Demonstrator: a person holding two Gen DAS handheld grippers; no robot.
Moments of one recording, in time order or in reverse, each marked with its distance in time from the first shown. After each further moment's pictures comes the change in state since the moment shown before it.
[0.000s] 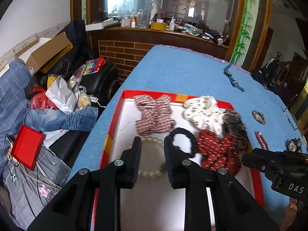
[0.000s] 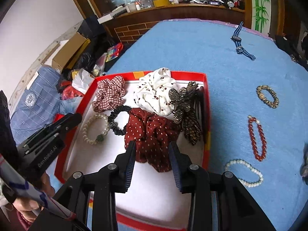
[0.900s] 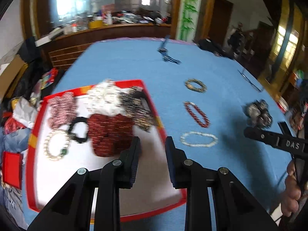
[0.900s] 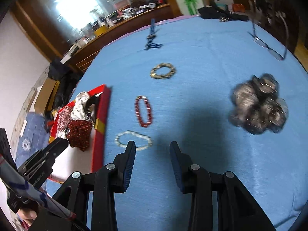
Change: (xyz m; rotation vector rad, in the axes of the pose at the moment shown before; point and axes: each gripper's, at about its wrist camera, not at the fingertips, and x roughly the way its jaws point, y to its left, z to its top) left arm -0.016 -0.159 -0.031 0.248 0.099 -0.221; right arm -0.095 -0.178 -0.078 0.358 -0.109 -0.067
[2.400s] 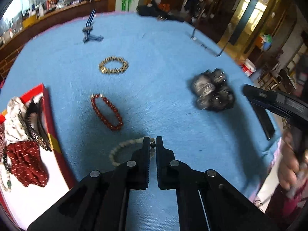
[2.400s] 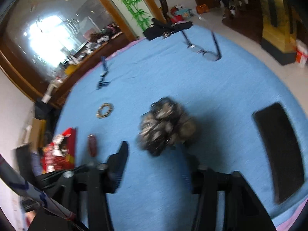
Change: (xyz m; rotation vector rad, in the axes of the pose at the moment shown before) left arm 0.060 -0.120 0.032 0.202 0.209 -0.265; right arm -0.068 -0.124 0.024 0.192 -0.140 -0.134
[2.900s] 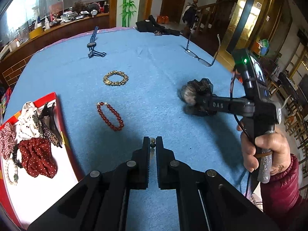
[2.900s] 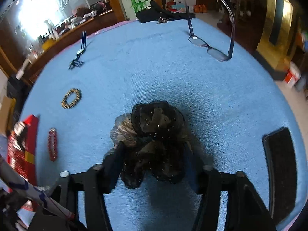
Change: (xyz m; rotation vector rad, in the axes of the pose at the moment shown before) left arm -0.036 -0.016 -0.017 0.008 -0.091 0.031; right arm 0.076 0.024 0.008 -0.184 0.099 -0.218
